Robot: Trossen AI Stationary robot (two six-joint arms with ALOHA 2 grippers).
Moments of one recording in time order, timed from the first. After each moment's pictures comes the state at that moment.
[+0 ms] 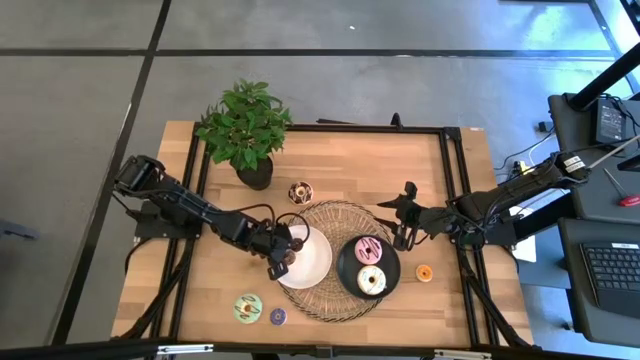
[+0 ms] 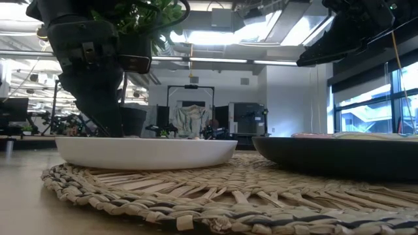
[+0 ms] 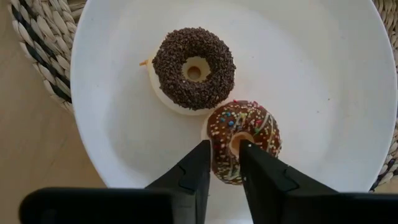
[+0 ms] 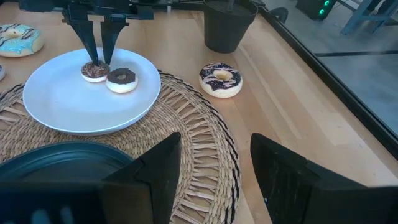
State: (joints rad) left arm -0.35 1.58 0.80 -0.29 -0.16 -0.80; right arm 0.38 0.98 0.53 -0.11 0.60 0.20
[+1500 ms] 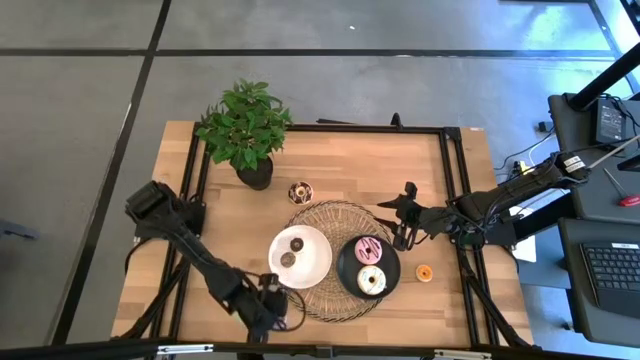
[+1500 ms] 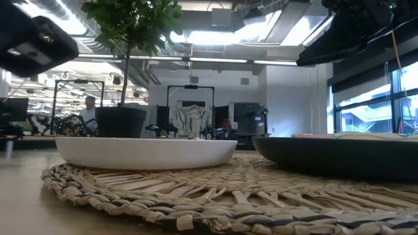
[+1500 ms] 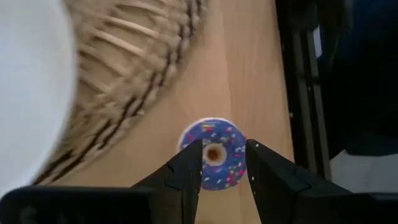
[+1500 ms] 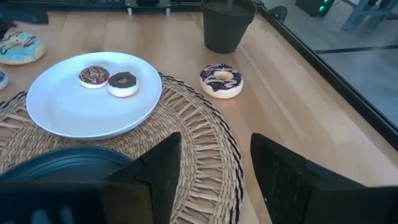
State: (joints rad) left arm -0.75 1.84 1.16 -0.37 -0.17 -0.69; right arm 0.38 0.98 0.53 -0.10 0.60 0.23
